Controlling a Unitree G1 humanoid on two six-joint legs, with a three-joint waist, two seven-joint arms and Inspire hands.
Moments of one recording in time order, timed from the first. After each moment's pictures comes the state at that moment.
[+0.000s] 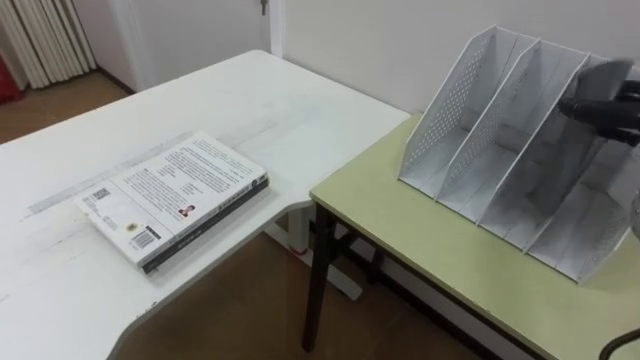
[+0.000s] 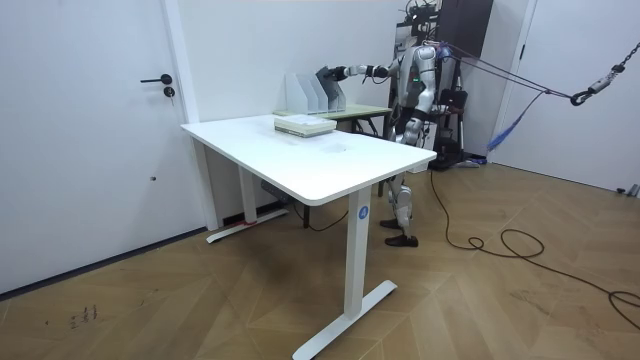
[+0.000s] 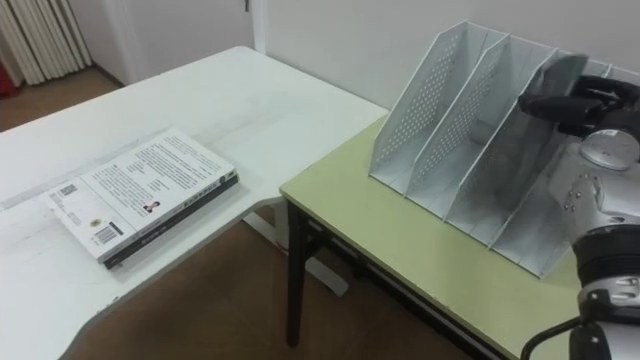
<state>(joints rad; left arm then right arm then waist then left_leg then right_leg) 0.22 0.28 -0.04 1.01 -0.50 0.18 -0.34 -0.83 -0.55 -0.16 0.86 0.40 0.24 -0.53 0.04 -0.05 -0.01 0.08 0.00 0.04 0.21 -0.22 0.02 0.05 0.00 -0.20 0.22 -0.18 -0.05</state>
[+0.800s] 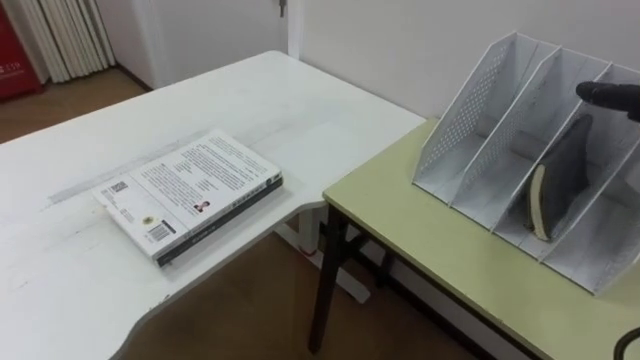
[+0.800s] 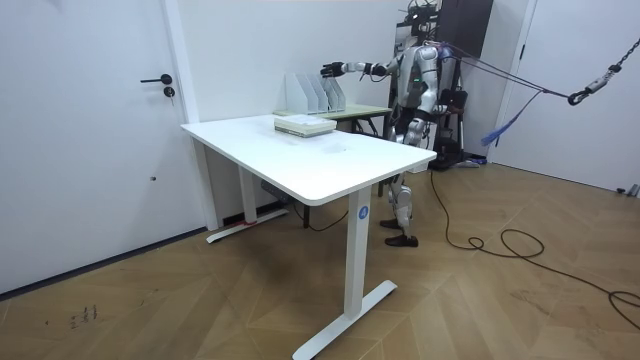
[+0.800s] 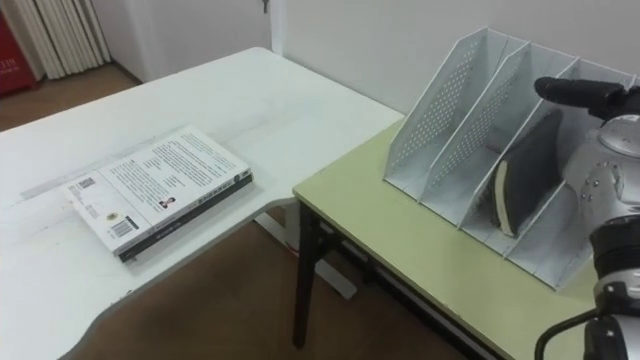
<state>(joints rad) 0.23 0.29 -0.01 1.00 -0.50 0.18 -0.34 -0.85 -0.59 -0.14 0.85 0.42 0.23 -0.53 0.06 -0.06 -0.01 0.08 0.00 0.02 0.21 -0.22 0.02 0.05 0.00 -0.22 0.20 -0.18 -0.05</state>
